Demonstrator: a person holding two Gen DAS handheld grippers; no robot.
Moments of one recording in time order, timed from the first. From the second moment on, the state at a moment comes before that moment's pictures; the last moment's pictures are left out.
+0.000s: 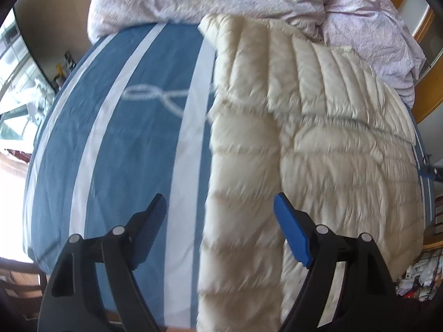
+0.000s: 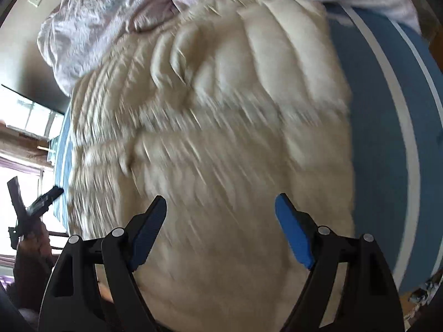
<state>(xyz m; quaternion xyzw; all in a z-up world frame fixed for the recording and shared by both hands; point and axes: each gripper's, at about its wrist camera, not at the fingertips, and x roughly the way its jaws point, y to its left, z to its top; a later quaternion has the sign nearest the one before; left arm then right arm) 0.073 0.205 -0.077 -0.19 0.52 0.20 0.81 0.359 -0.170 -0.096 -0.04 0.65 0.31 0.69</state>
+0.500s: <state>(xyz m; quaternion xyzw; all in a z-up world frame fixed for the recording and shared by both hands) 0.015 0.176 -0.109 -0.24 0.55 0.18 0.78 0.325 -0.285 -0.128 0.01 0.72 0.26 0.64</state>
